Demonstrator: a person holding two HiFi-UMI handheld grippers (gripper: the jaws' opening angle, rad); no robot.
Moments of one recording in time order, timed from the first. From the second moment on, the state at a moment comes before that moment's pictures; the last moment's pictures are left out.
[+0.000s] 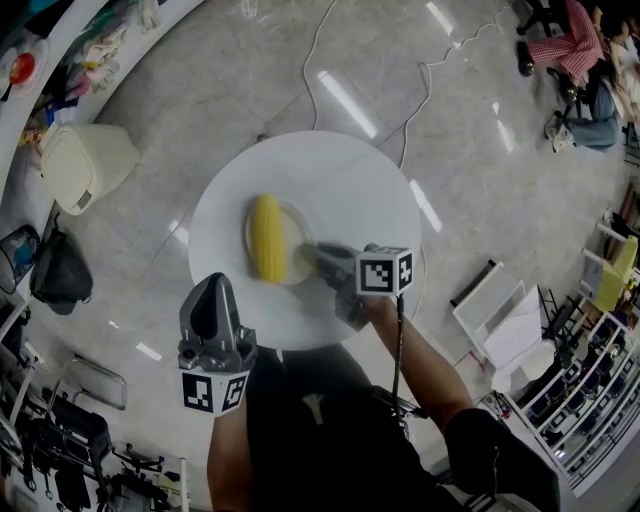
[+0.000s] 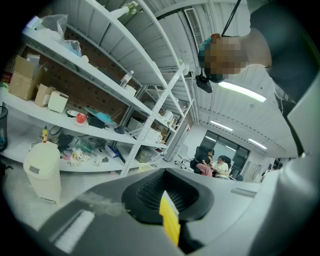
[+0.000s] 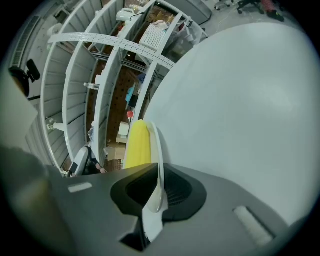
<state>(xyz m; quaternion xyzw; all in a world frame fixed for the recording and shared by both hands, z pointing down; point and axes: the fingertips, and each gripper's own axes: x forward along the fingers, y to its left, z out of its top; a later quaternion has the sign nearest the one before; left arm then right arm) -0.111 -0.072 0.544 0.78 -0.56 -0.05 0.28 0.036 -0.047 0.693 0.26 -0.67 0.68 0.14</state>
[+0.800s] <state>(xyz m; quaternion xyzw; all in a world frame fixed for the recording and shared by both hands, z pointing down) -0.117 -0.068 0.543 0.78 -0.56 -0.06 0.28 0.034 -0.055 0.690 0.30 -0.69 0.62 0.22</state>
